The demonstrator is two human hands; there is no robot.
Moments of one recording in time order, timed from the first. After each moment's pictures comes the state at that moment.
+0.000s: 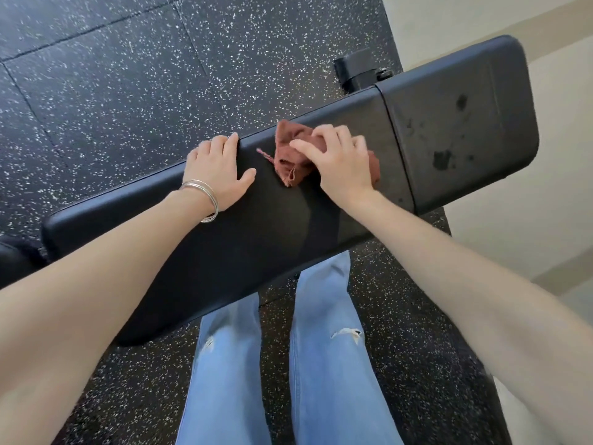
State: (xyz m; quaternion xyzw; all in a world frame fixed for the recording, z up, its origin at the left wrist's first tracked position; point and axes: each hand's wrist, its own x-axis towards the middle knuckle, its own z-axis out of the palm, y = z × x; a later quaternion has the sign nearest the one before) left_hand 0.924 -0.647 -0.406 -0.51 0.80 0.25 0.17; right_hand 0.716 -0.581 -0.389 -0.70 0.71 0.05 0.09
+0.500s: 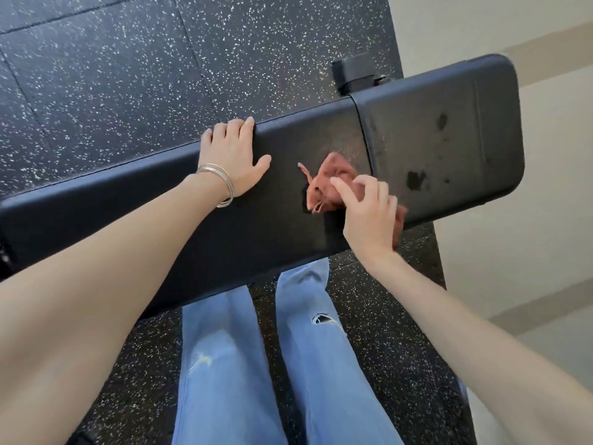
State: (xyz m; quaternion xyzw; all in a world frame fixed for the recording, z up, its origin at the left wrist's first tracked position) left_hand 0.830 -0.649 -0.411 -0.54 0.79 0.23 0.17; right_hand 0.625 -0.500 -0.394 -0.65 0.76 0.04 0.09
